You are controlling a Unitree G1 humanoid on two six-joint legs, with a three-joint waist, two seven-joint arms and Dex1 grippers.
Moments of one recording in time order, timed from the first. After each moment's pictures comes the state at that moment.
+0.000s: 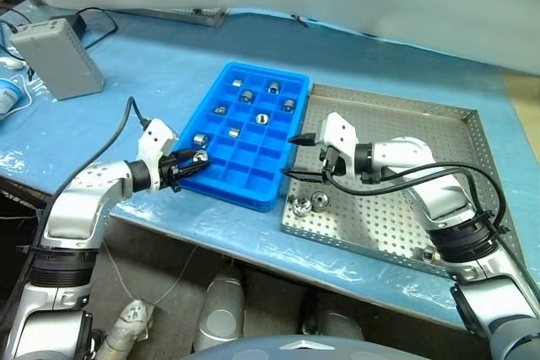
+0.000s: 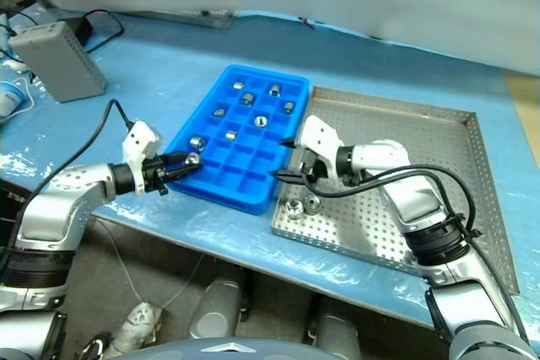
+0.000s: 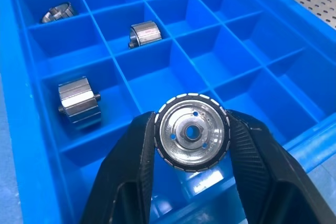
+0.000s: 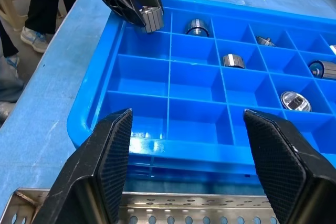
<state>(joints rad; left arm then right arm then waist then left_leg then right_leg) -0.32 0.60 0.08 -0.08 -0.30 0.63 -0.90 -0.52 -0.61 0.26 -0.17 0.26 0.44 0.95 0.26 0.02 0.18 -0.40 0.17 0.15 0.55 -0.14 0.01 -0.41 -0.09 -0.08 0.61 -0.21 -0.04</state>
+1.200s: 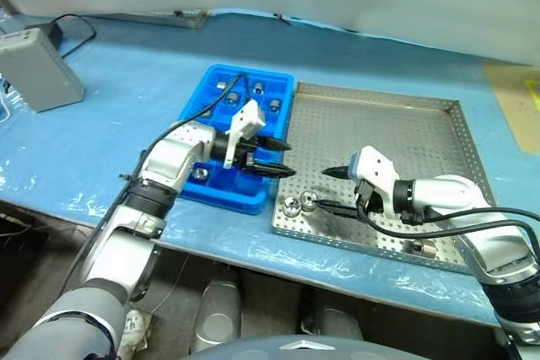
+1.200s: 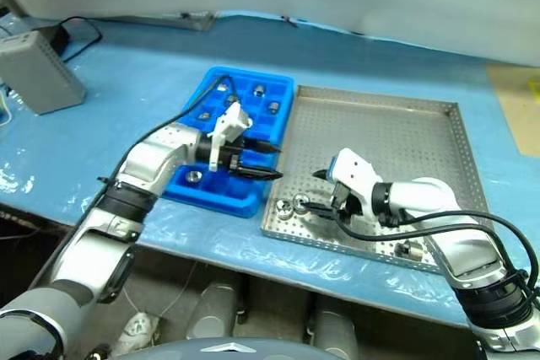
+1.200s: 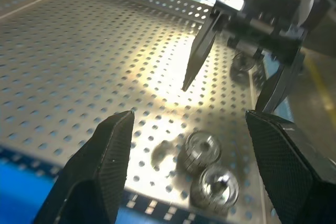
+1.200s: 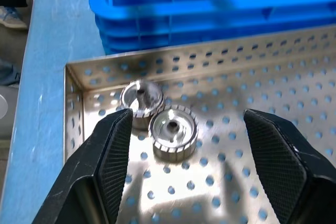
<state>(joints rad) -0.81 0.33 -0.25 0.29 -0.33 0.53 -1.31 -0.17 -0.79 0.11 -0.49 0.32 0.63 0.89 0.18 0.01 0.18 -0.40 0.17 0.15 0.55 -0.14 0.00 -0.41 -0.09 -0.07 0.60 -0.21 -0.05</state>
